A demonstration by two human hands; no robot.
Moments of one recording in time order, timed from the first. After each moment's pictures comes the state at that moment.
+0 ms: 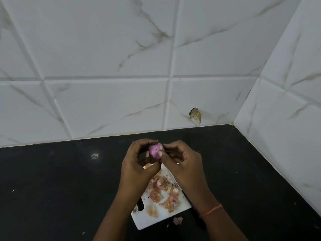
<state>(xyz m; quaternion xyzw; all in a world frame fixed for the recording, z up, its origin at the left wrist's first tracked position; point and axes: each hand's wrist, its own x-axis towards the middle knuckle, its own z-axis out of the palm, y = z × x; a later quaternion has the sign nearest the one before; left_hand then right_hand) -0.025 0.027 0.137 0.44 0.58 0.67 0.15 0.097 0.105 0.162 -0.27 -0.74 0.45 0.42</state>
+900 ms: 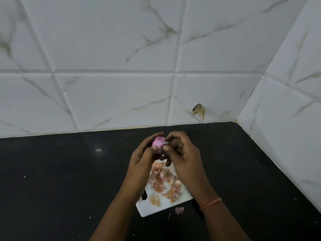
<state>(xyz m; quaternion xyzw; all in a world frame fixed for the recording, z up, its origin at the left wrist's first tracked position) -0.014 0.017 0.136 0.34 0.51 0.71 0.34 0.097 0.094 0.160 -0.23 -0.75 0.47 0.40</state>
